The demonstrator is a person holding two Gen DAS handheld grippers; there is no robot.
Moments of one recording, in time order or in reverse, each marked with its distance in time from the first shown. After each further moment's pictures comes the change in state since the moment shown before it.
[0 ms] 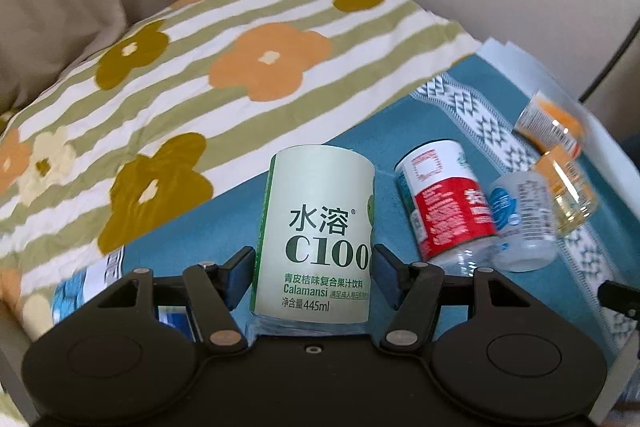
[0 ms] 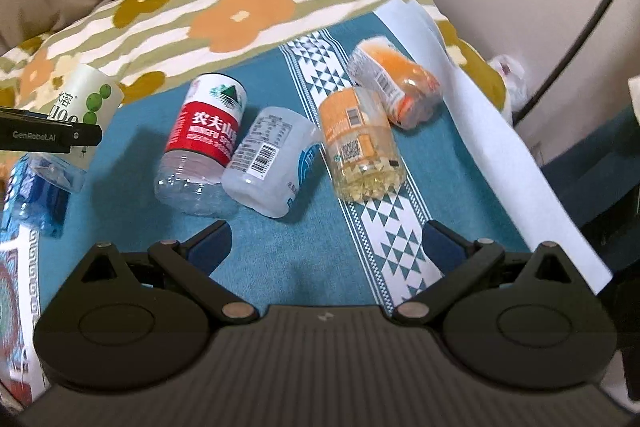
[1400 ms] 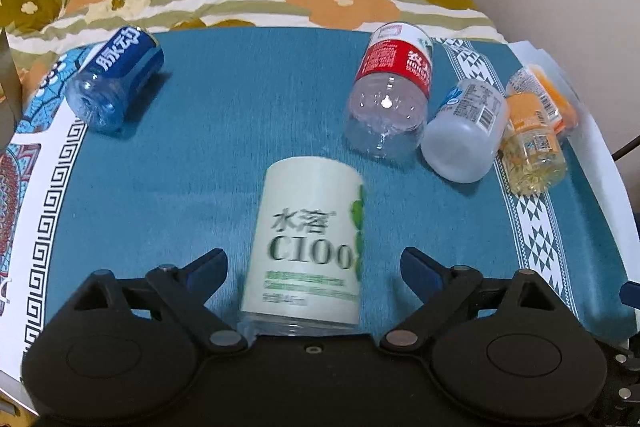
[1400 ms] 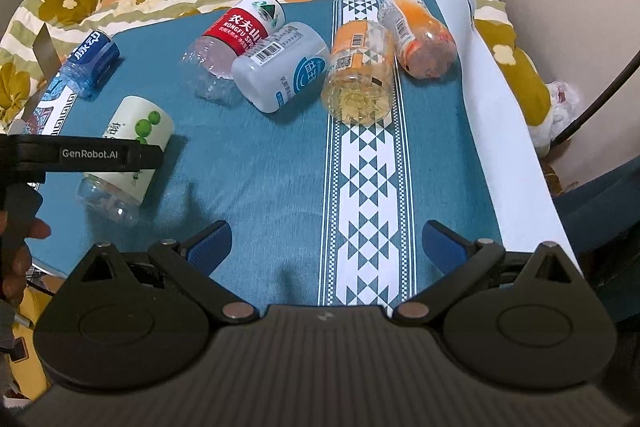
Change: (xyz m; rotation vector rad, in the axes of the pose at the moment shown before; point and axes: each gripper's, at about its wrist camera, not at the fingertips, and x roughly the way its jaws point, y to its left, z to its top) left arm -0.016 -0.107 -0.120 -0.470 0.034 0.094; right arm -0.008 -0.068 -0.059 -0.296 0.032 0.185
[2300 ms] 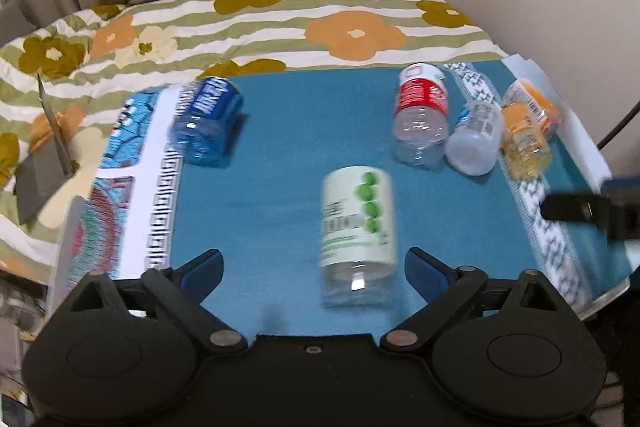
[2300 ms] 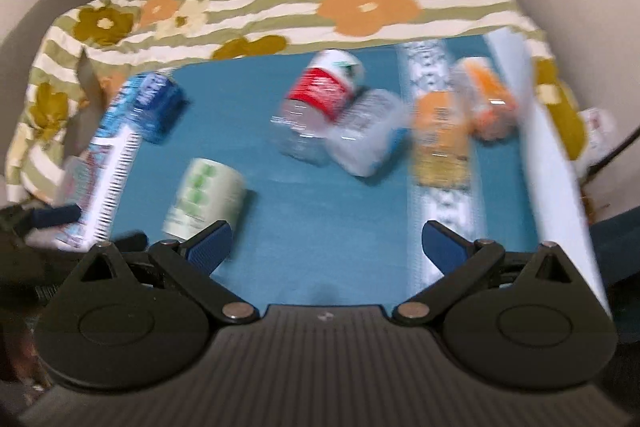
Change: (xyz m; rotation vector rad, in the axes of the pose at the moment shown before) left arm -0.090 0.056 -0.015 0.107 -0.081 0.058; right arm -0.030 0.062 0.063 0.008 -0.006 0.125
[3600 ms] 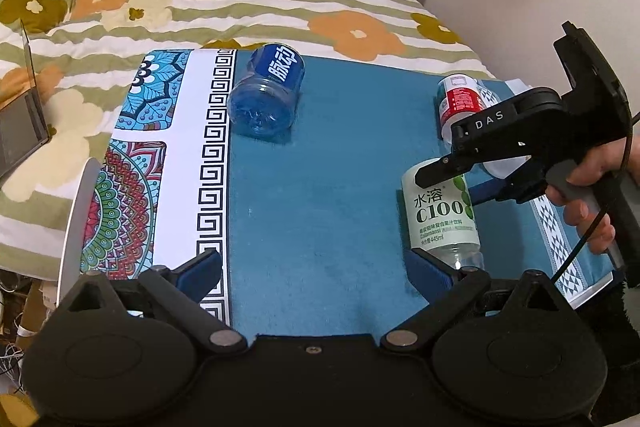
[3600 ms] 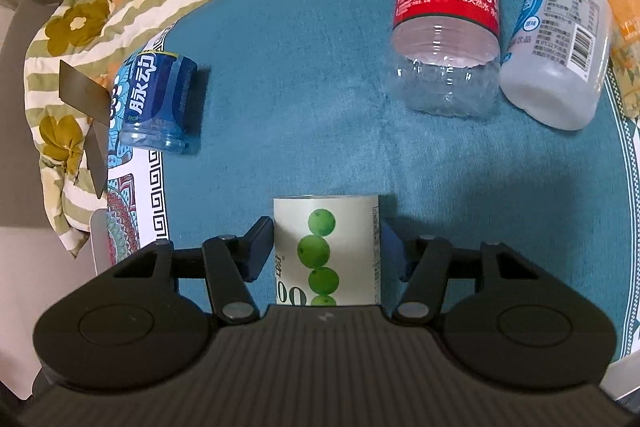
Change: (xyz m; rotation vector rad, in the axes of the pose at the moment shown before) left arm 0.023 0.122 -0.021 -0.098 0.010 -0.211; right arm 0.153 0.061 0.053 0.315 0.341 0.130
